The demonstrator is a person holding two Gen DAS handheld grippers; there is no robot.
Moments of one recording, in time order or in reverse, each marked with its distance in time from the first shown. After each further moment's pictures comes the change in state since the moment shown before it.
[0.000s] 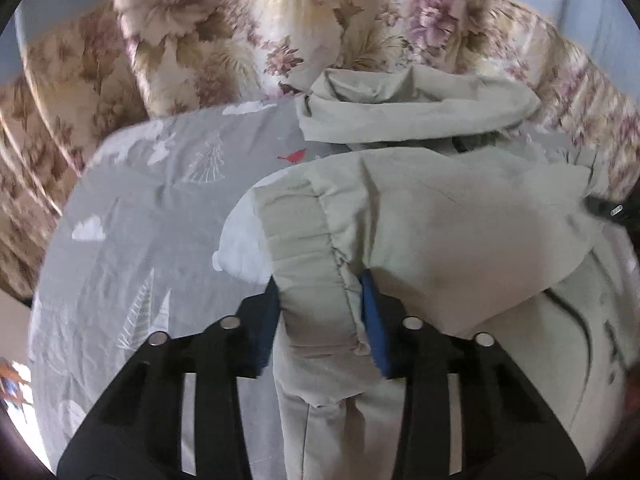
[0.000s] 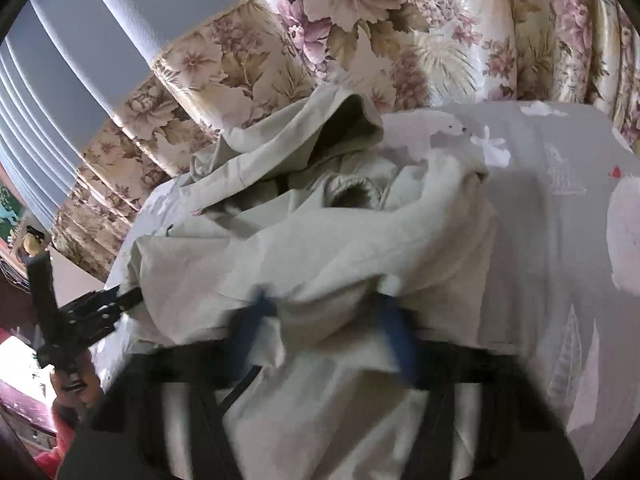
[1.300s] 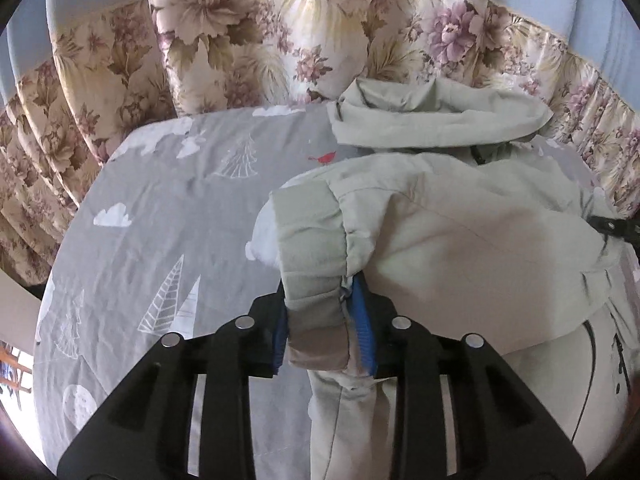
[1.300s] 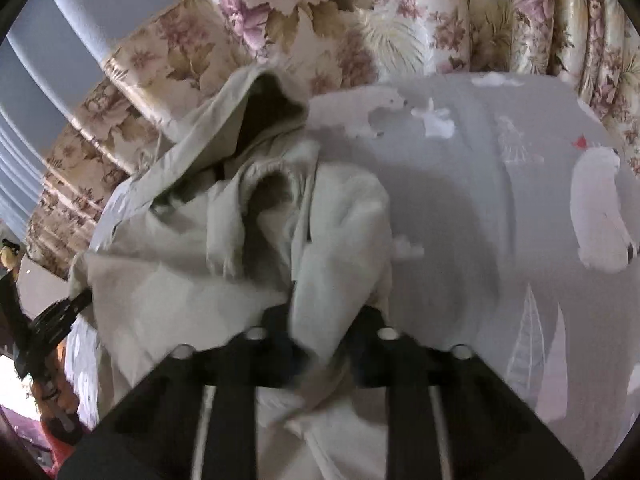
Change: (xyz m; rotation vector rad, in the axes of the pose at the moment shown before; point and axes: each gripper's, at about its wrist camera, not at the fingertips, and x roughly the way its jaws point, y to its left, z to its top) left arm -0.017 0.014 -0.015 -0.017 -0.060 0.057; right arm 0.007 -0.038 0.004 0.054 0.039 -0.131
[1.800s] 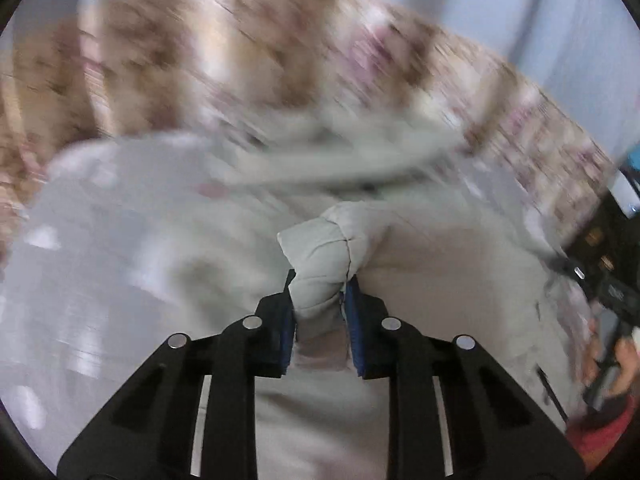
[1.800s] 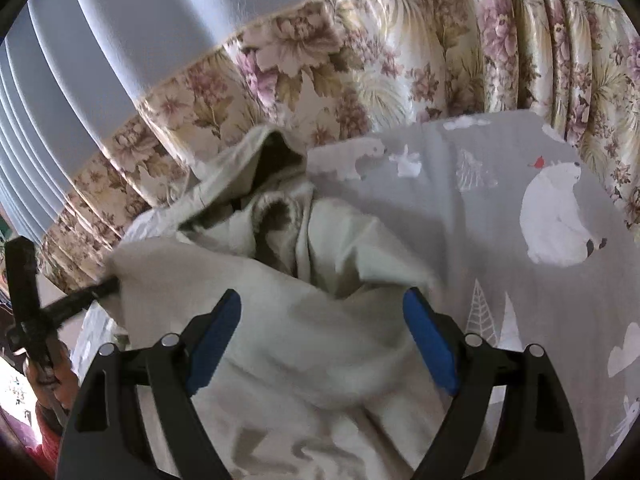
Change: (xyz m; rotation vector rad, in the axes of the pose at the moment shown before) left arm -0.032 -0.060 0.022 -0.026 -0.073 -0.166; right arm -0.066 -0.022 -0.036 -0.001 -0.190 0.046
